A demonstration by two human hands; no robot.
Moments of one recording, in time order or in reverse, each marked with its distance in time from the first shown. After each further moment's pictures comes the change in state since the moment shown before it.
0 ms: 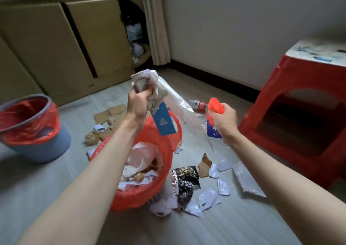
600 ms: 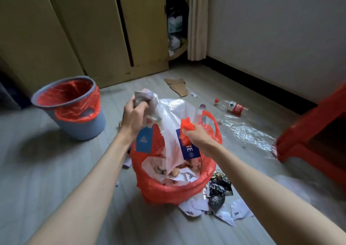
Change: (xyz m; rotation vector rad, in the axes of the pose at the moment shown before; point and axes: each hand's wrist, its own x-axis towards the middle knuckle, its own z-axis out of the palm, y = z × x) left_hand -0.012 -0.008 -0.158 0.236 0.222 -0.099; right_hand -0.072 -0.010 0.173 -0.094 -0.684 0.124
